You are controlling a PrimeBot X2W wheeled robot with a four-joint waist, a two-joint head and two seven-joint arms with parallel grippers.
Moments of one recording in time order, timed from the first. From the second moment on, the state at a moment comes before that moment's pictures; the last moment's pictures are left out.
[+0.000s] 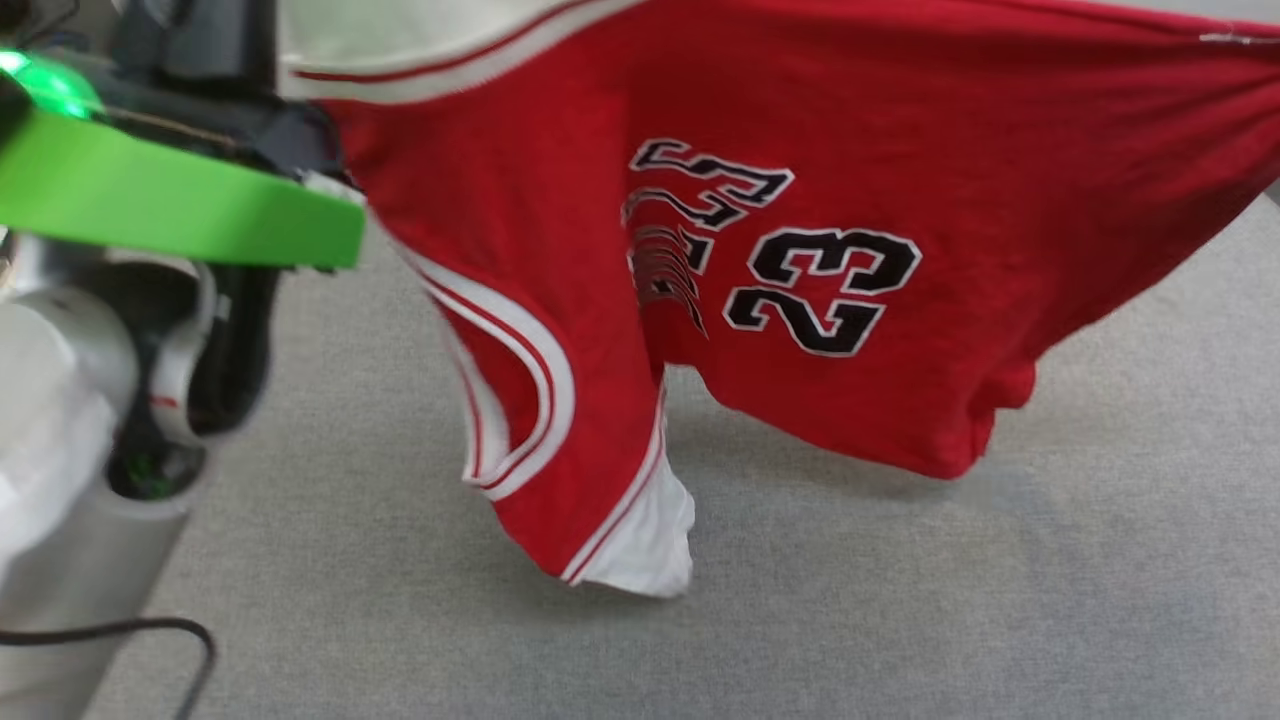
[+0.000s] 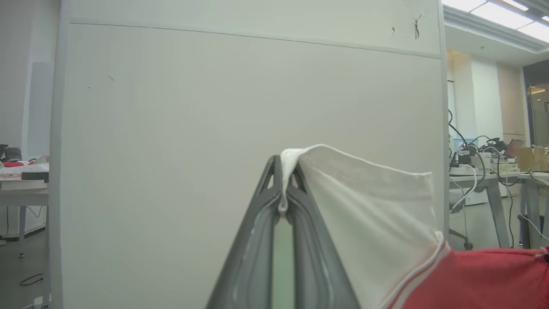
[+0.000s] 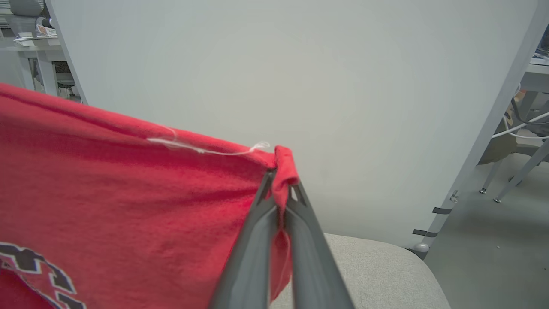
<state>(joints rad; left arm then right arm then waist) -0.76 0.56 -0.40 -0.35 -0.70 0.32 0.01 -0.52 -0.50 -0.06 -0.15 0.56 0.13 0.48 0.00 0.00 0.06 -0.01</state>
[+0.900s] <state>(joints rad) -1.49 0.72 -0.41 0.09 -0.60 -0.03 0.15 -1.19 -0.55 0.12 0.14 0.46 0.13 0.34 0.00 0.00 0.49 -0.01</state>
